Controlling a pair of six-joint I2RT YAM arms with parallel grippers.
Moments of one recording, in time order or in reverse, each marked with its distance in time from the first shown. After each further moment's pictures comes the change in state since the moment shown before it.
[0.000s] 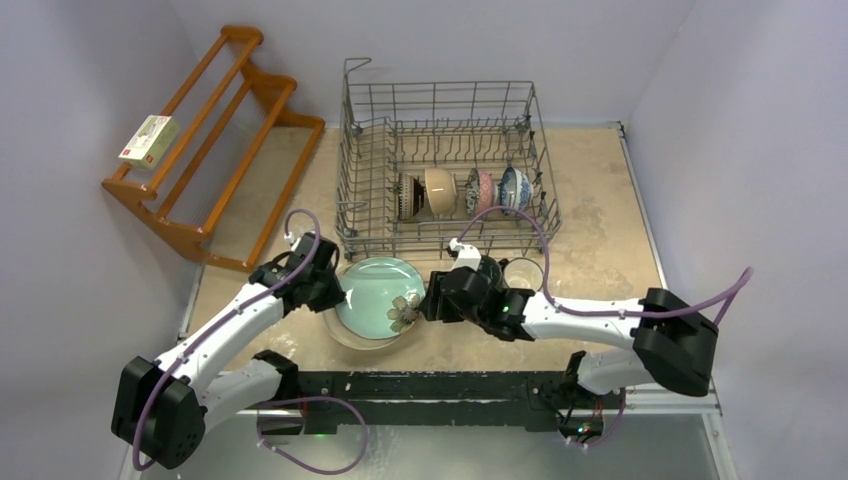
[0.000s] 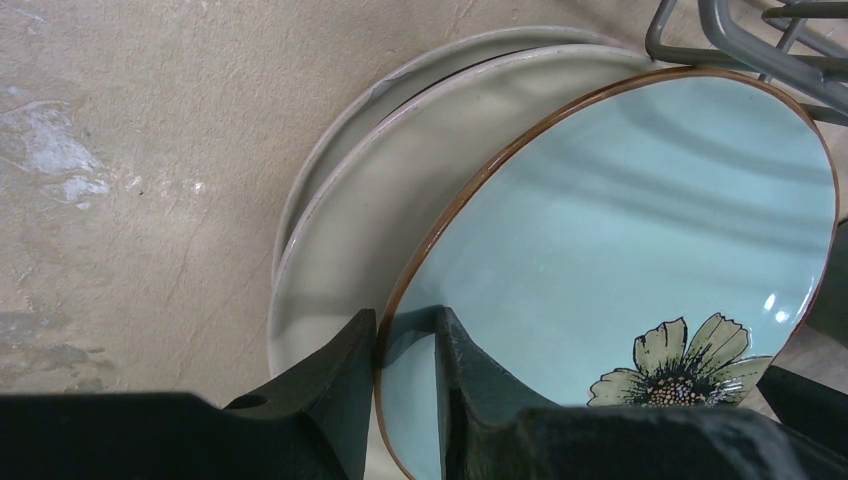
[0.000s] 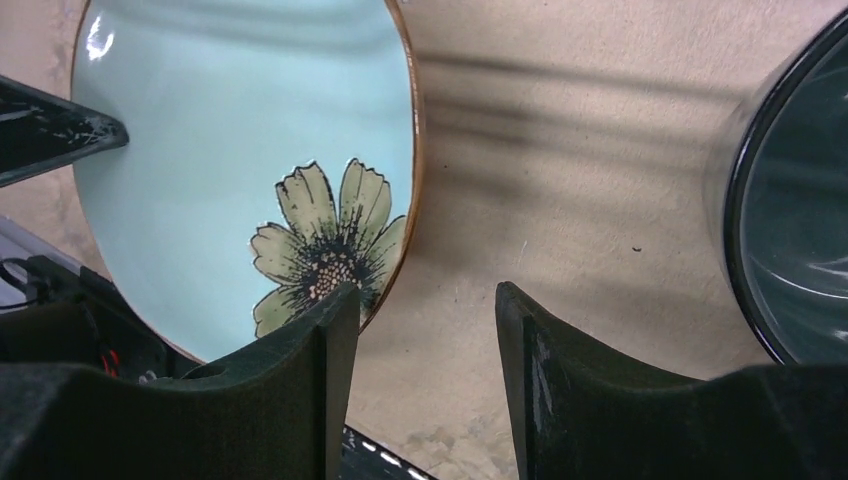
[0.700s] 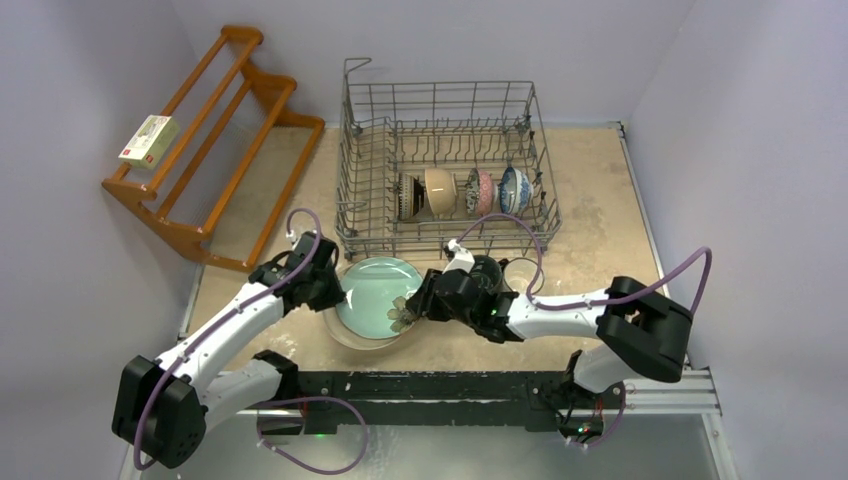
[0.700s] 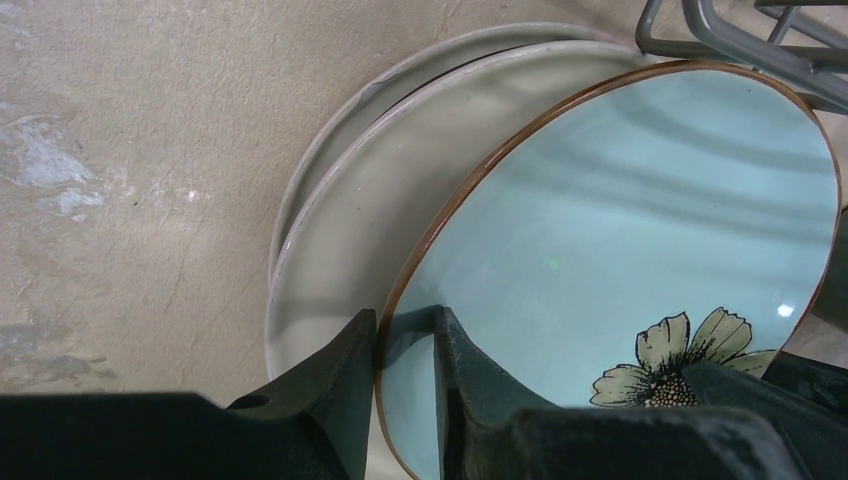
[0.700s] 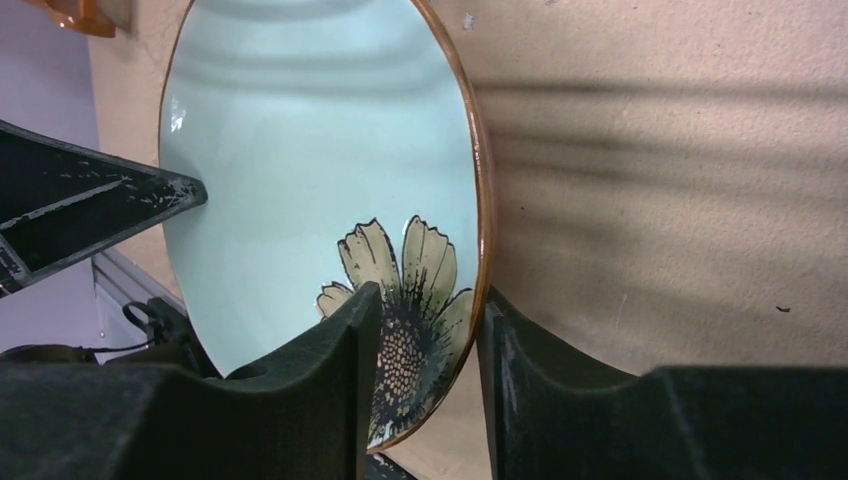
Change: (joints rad) left arm 0.005 0.005 -0.002 0.011 0.023 0.030; right arm 0.000 0.149 -0.046 0.299 -0.029 0.181
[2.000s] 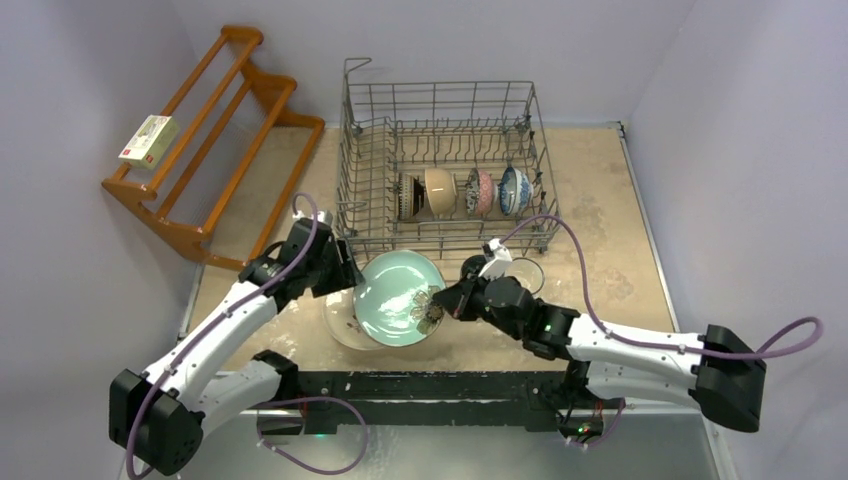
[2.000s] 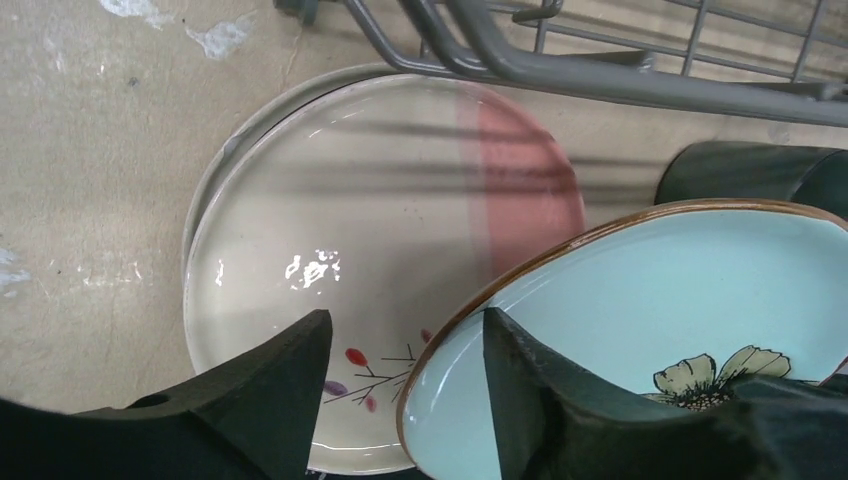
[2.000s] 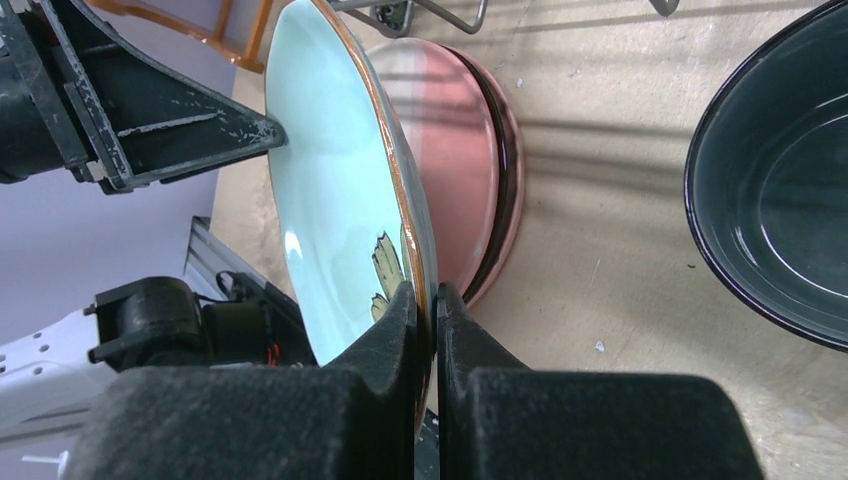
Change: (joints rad) left arm -0.003 -0.038 0.100 0.031 0.100 0.104; right arm -0.005 -0.462 -0.172 -0.052 0.027 -0.098
